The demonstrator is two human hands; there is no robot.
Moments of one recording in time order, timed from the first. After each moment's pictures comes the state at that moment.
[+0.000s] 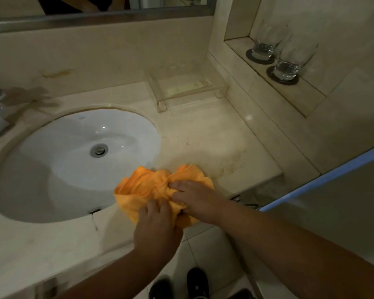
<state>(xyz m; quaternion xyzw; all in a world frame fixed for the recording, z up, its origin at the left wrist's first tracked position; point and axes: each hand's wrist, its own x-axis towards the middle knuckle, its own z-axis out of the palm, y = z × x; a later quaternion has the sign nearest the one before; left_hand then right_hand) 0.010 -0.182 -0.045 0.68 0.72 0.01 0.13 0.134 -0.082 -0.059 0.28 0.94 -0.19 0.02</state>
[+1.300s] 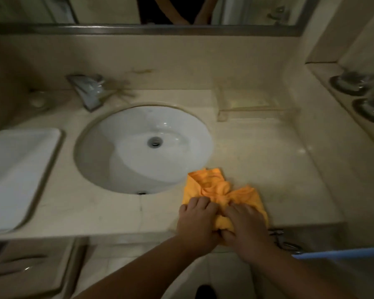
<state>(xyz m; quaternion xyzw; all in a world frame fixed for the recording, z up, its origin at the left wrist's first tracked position) 0.011 -0.173 -0.063 0.64 0.74 0.15 0.10 0.145 -0.114 -0.057 0.43 0.89 -0.13 0.00</state>
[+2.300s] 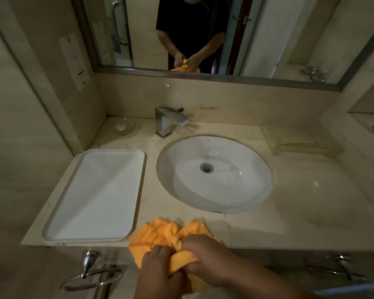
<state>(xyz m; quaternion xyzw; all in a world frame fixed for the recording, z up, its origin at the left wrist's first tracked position) -0.218 -0.378 -0.045 0.45 0.82 0.27 0.24 -0.108 -0.263 -0.007 0.22 0.92 -0.32 0.10</state>
